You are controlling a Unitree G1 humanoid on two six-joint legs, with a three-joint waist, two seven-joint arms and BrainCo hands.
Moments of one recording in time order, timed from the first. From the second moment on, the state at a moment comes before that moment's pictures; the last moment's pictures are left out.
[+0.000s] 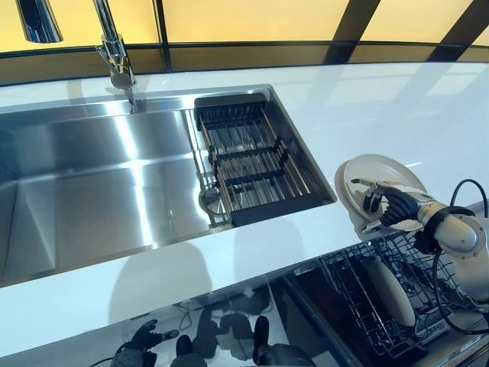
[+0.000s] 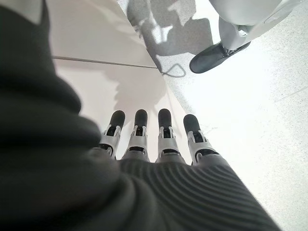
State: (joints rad) left arm 0.04 0.37 -0.17 1.05 -0.01 -0.05 0.02; right arm -0.10 -0.95 -0.03 -0.23 -0.41 0.16 0.52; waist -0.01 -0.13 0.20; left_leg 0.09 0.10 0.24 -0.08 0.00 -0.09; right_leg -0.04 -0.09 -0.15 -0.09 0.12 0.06
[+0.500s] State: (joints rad) left arm 0.03 0.37 -0.17 1.04 -0.01 -0.05 0.02; right arm -0.07 -0.95 -0.05 -0.23 -0.44 0.16 0.52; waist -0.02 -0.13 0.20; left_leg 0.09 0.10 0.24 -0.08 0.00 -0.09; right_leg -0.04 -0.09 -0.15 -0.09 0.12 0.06
